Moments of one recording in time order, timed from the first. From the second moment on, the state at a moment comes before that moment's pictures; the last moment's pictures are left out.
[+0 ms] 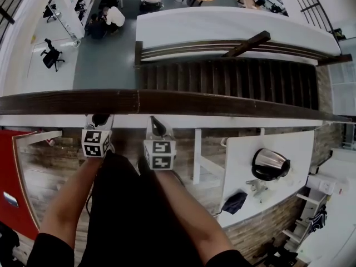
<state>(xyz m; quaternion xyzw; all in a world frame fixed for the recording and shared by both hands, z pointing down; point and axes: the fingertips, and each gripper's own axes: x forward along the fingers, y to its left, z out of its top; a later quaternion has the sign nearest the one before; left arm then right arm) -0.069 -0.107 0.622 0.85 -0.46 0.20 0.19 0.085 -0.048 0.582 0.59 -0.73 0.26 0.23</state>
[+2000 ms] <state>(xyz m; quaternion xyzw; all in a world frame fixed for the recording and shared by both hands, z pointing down) 0.053 -0.104 0.619 0.84 -0.46 0.20 0.22 0.221 -0.008 0.410 0.70 -0.71 0.03 0.04</state>
